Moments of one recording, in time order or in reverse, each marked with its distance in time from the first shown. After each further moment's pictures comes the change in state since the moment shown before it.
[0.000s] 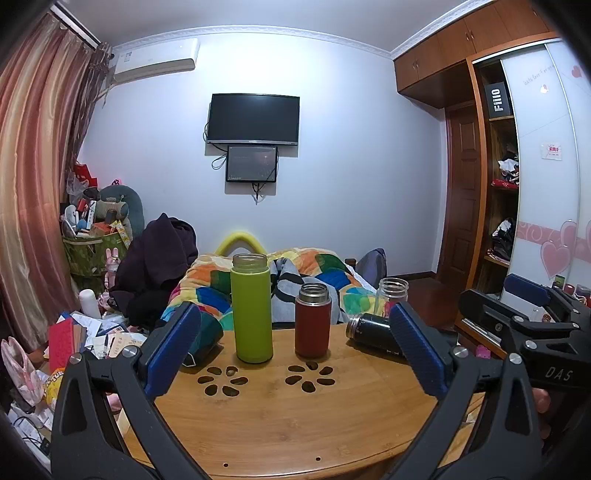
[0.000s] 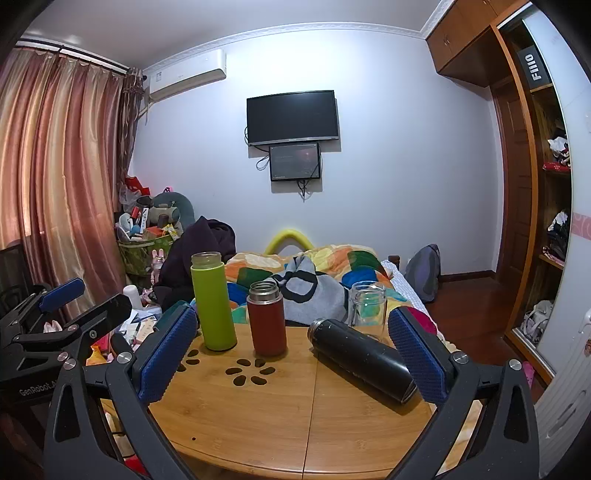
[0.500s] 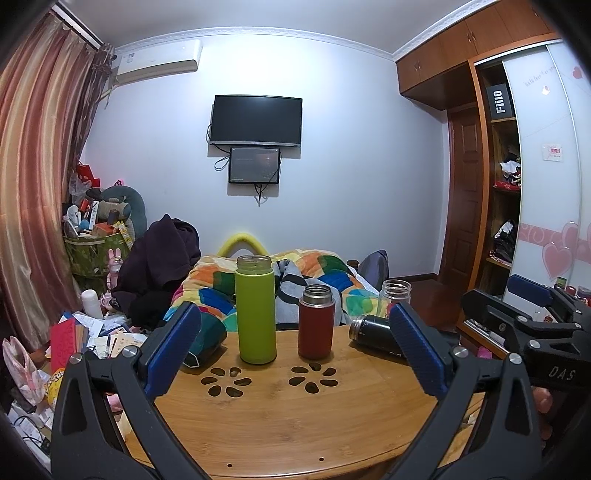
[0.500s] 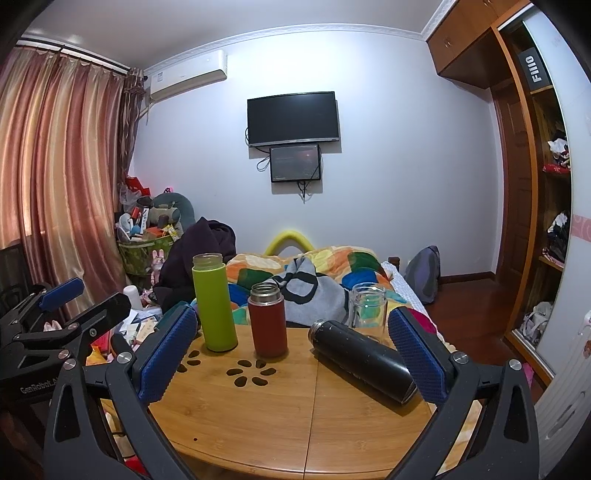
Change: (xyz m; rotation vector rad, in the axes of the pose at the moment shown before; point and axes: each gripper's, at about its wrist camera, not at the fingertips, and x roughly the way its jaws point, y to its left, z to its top) left arm -0.003 0.001 0.001 -0.001 -0.009 0.010; right arm -0.006 0.003 0.004 -0.003 -0.004 -0.002
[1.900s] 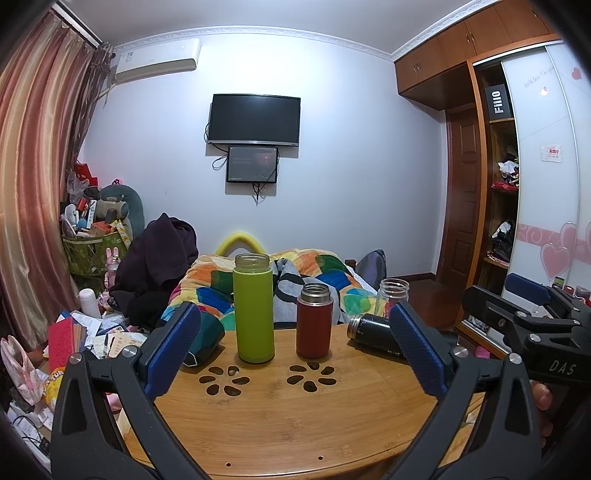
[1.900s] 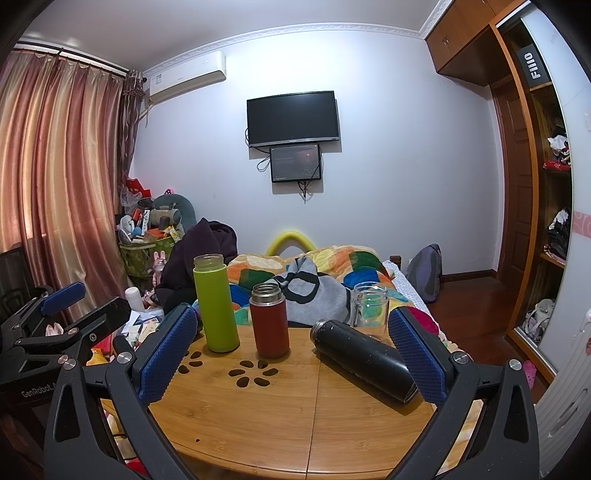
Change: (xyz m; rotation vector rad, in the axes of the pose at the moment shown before) left arm -0.001 0.000 0.000 0.002 0.002 -0.007; right arm 0.001 -0.002 0.001 0.008 -0.001 0.003
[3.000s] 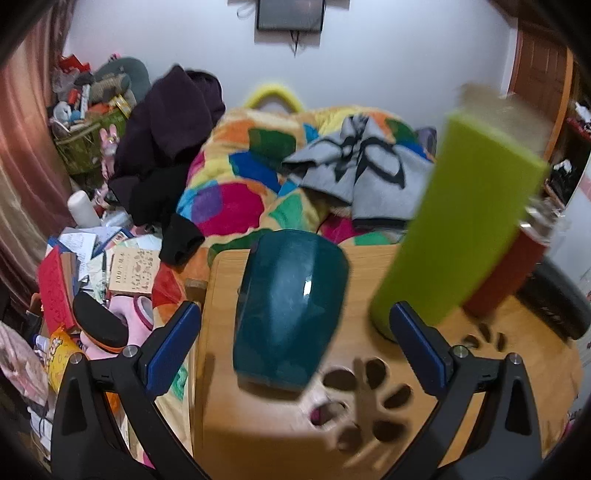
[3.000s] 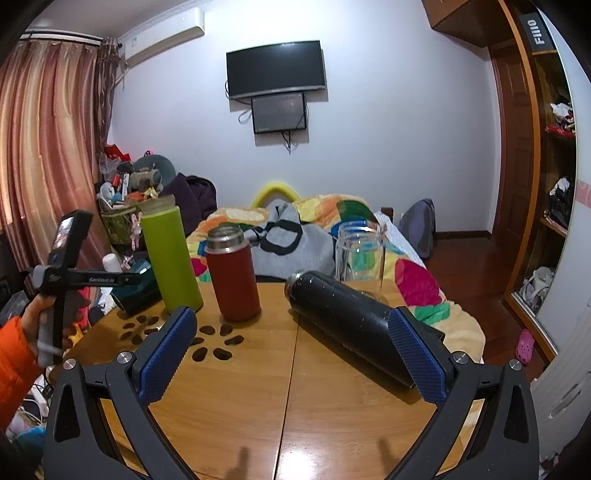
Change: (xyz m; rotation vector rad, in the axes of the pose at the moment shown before) left arm 0.262 0.162 -0.057 -0.063 0.635 0.068; right arm 0.084 -0.033 -0.035 0.029 0.196 -0.041
